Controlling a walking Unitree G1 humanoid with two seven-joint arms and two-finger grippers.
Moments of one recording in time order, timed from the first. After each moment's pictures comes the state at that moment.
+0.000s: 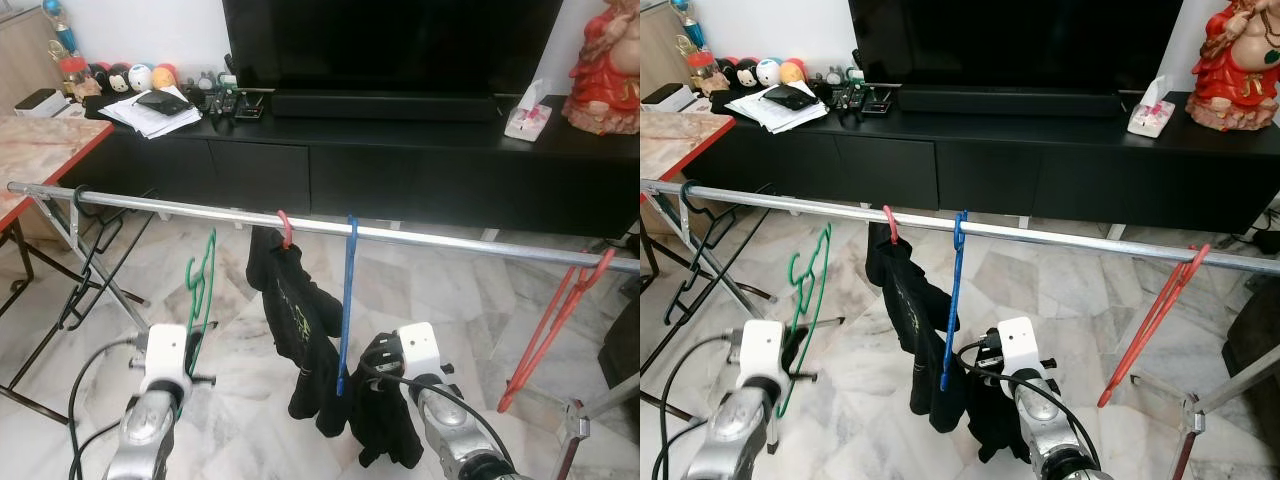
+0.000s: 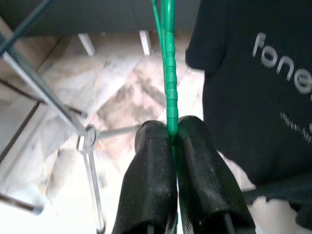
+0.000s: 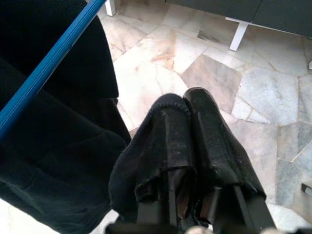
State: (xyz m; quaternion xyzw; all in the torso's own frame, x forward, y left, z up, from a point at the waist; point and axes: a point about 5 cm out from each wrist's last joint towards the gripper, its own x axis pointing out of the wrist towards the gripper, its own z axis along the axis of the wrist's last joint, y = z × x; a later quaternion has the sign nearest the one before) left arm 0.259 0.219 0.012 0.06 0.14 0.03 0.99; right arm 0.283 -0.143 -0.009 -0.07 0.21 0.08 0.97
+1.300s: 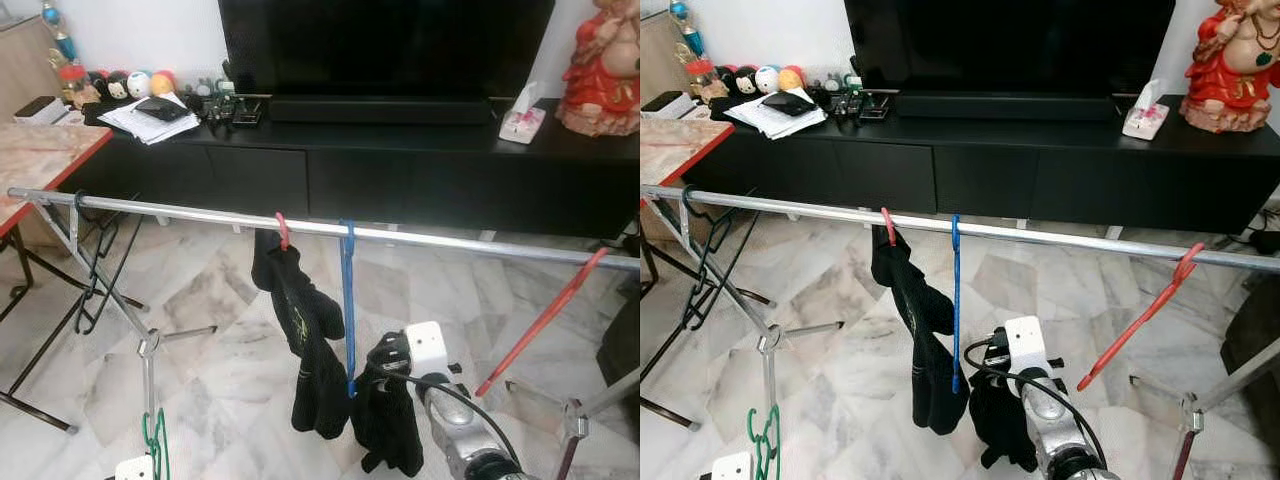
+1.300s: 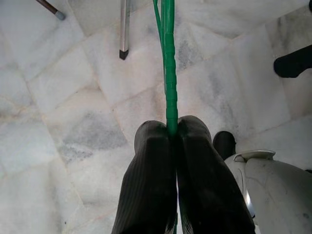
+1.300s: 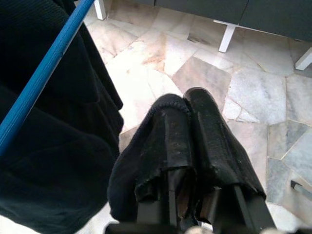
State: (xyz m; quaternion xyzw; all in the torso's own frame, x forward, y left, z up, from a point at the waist) left arm 0.144 0.241 -0.085 -0.03 0.42 0.17 0.89; right arm 0.284 -0.153 -0.008 -0.08 0.21 0.07 0.97
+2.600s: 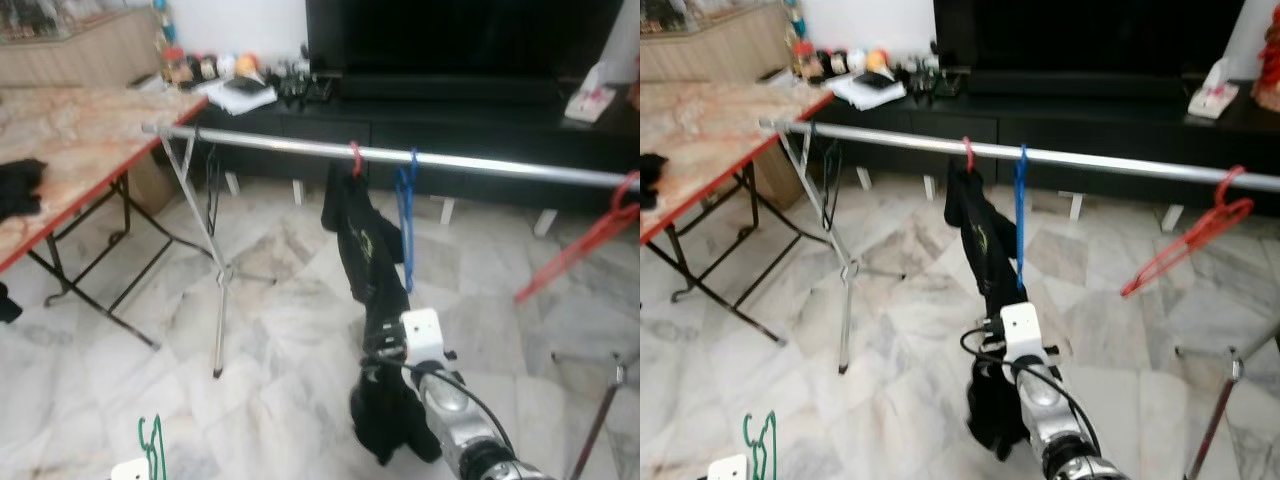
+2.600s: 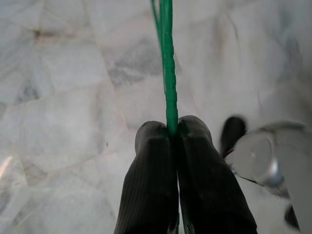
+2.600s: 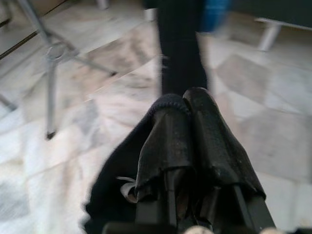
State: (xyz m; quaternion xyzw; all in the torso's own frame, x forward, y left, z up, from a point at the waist) left arm 0.130 0.240 -0.092 -0.04 0.44 0.17 0.88; right arm 0.296 -0.153 0.004 -0.07 0.19 0.06 0.98
